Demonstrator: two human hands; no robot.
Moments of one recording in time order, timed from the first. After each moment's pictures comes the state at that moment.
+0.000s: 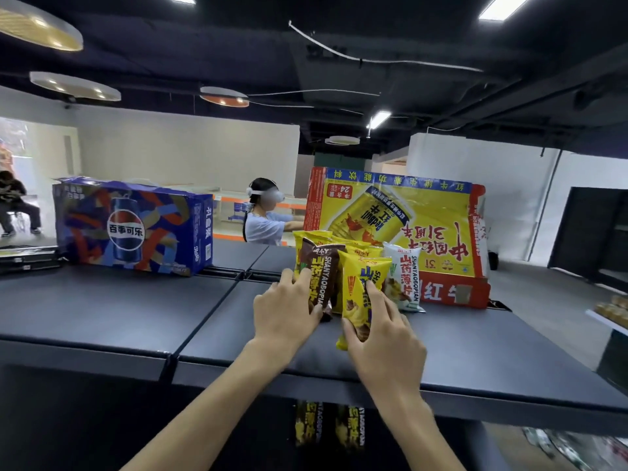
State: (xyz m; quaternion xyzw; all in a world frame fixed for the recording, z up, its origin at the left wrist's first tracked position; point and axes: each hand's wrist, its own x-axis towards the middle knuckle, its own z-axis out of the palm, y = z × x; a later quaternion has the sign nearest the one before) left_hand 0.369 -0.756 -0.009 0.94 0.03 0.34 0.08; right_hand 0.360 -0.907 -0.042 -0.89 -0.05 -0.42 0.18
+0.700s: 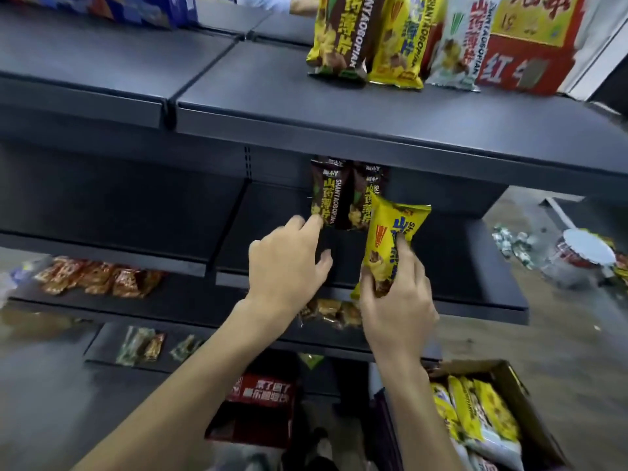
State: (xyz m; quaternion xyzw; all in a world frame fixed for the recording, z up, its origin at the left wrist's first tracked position) left_hand 0.237 -0.762 -0.204 0.96 0.00 0.24 0.13; right_hand 0.223 -0.914 -0.245 -0.92 0.04 -0.29 0.25
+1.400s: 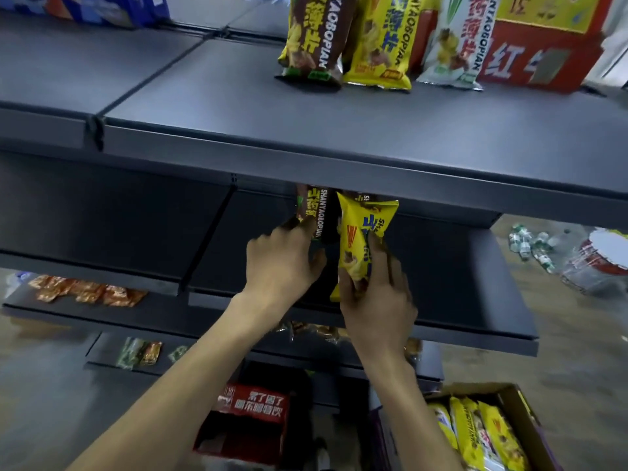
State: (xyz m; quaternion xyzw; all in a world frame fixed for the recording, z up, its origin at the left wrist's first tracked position) left_hand 0.316 -0.790 -0.225 0.97 0.00 0.21 0.09; right_hand 0.298 -0.938 -0.264 -0.93 -0.03 -0.27 0.24
